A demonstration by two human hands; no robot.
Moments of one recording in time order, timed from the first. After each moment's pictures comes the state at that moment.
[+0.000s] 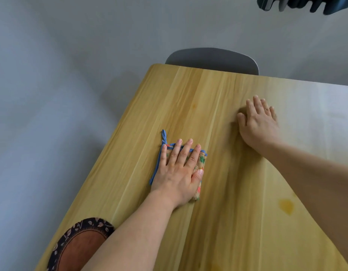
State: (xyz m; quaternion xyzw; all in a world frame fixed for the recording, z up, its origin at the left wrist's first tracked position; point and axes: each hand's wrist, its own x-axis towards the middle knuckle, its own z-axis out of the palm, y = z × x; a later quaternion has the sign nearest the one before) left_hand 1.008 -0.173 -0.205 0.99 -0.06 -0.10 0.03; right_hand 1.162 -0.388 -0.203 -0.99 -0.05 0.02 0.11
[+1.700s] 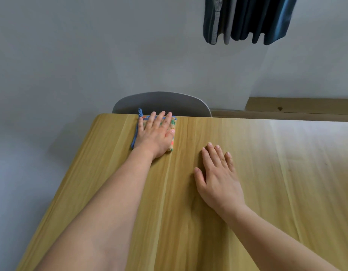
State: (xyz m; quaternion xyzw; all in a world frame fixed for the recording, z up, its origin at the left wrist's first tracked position) left_hand 1.316 -0.206 -0.207 1.00 -0.05 -0.07 0.01; right_hand 1.185 -0.397 -0.208 -0.98 -0.05 0.02 0.21
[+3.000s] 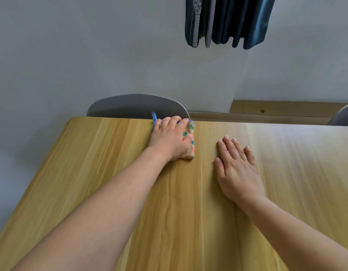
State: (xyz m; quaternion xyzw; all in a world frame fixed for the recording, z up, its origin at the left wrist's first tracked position) left_hand 1.319 -0.313 -0.197 0.99 -0.14 -0.01 0.06; right_hand 1.215 -0.500 -0.214 -0.99 0.01 0.02 0.10
